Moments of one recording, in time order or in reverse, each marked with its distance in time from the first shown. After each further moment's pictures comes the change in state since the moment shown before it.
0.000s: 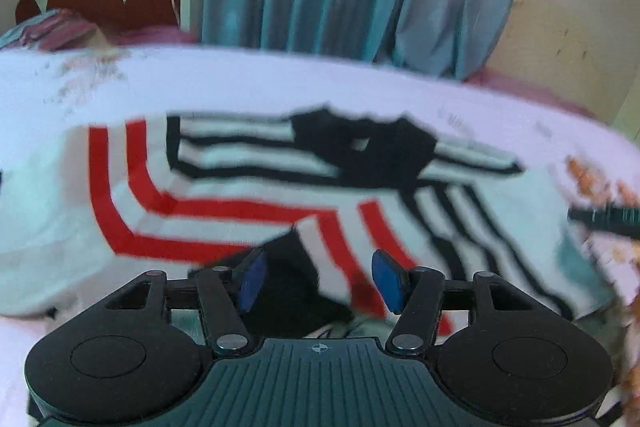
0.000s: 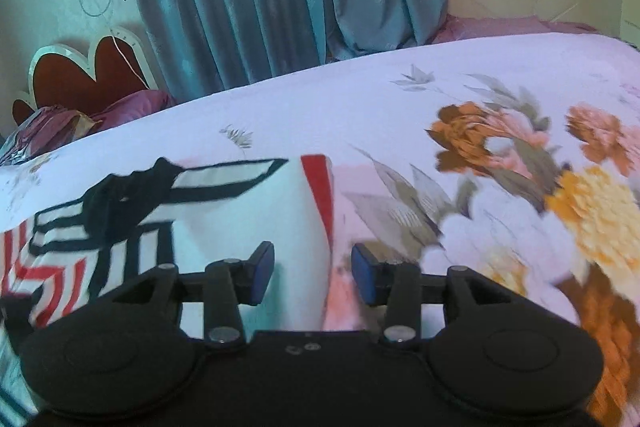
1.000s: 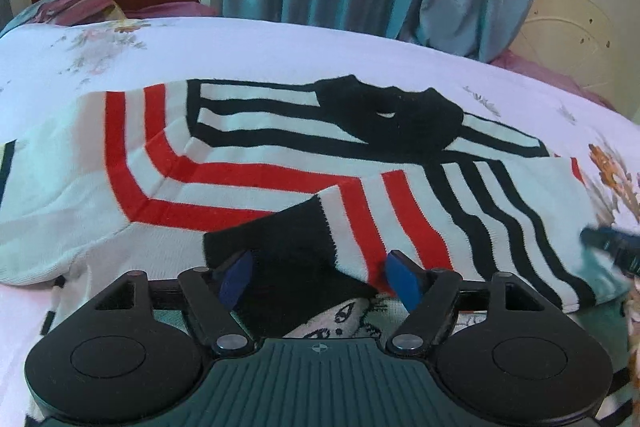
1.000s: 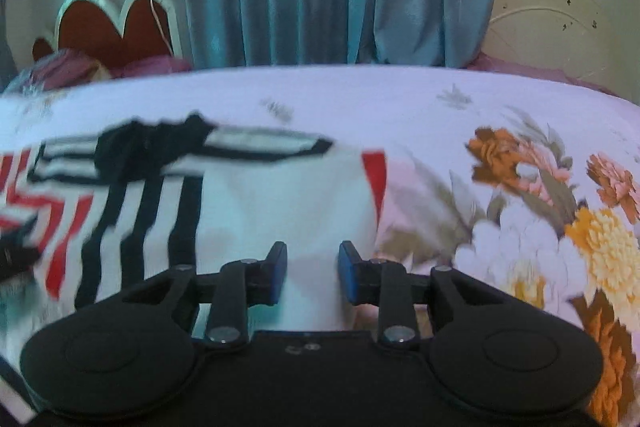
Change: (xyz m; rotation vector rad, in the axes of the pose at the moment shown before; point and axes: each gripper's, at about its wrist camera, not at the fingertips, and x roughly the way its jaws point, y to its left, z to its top) left arm -0.006 -0.001 -0.006 -0.037 0.047 0.050; right arm -0.007 0.037 -0.036 -0.230 -0.017 -0.028
